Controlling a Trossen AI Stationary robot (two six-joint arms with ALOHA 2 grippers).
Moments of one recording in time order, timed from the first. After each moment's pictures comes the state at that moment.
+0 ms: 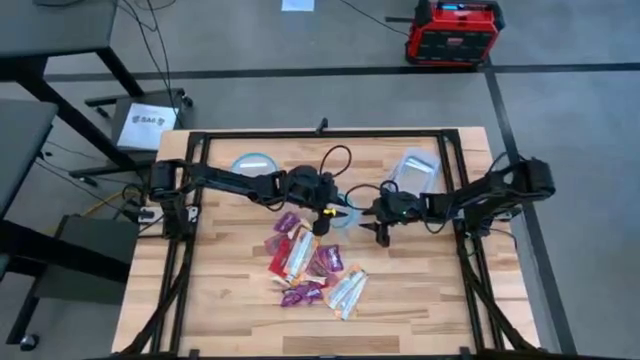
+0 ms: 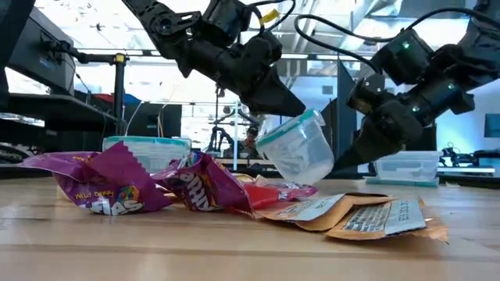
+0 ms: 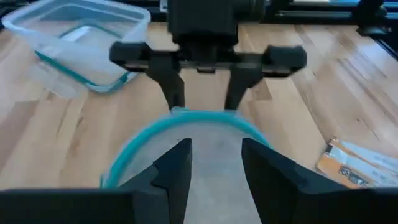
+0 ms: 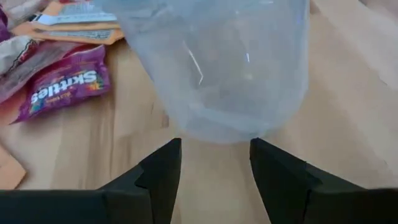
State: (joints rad) left arm 0.14 1.82 1.08 0.39 0.20 0.06; right arm -0.07 1.49 0.31 0.61 0.03 0.12
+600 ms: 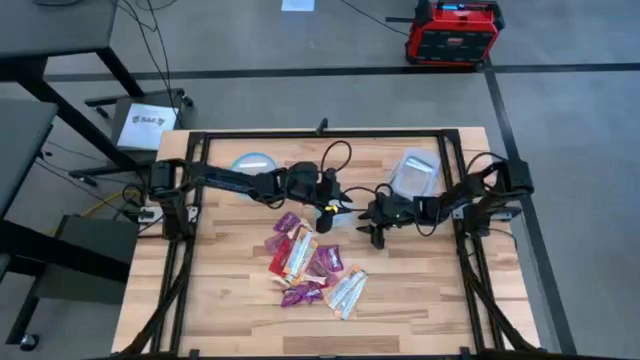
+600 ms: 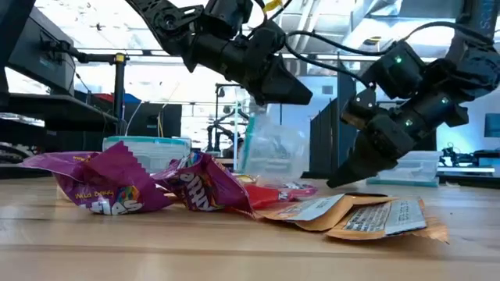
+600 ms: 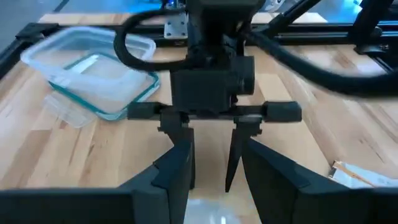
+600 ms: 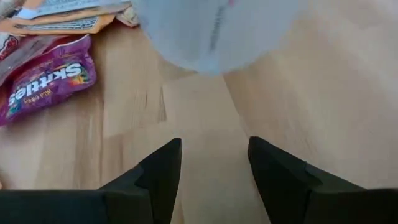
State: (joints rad) left arm 0.14 1.80 1.11 0.35 0.20 0.07; right arm -0.07 1.63 0.32 0.68 0.03 0.21
